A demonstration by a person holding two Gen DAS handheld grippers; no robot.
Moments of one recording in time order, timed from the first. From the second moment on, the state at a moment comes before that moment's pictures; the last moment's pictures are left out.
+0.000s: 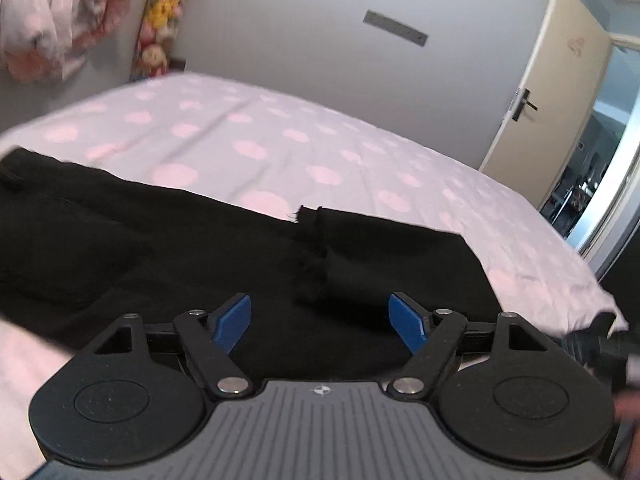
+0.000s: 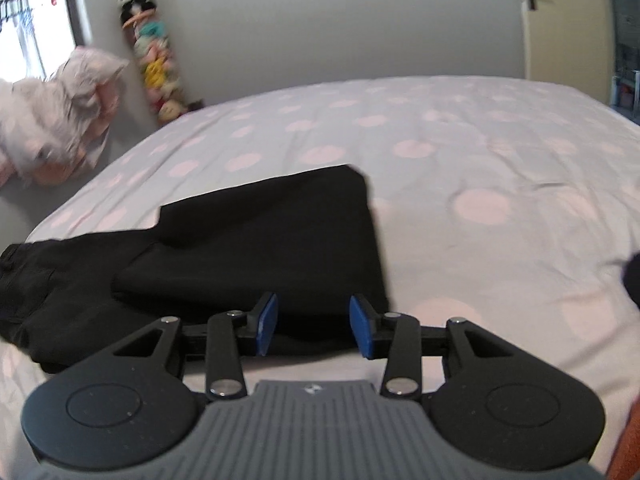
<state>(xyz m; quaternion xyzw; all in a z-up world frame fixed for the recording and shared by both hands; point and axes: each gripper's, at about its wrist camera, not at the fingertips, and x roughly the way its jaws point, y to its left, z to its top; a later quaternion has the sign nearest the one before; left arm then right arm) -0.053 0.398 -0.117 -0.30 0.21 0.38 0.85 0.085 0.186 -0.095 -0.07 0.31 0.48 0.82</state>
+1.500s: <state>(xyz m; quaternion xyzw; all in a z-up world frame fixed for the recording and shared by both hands) 0.022 0.452 0.000 -0.38 0.10 0.26 0.88 0.049 0.236 -0.135 -0.13 0.22 0.52 0.82</state>
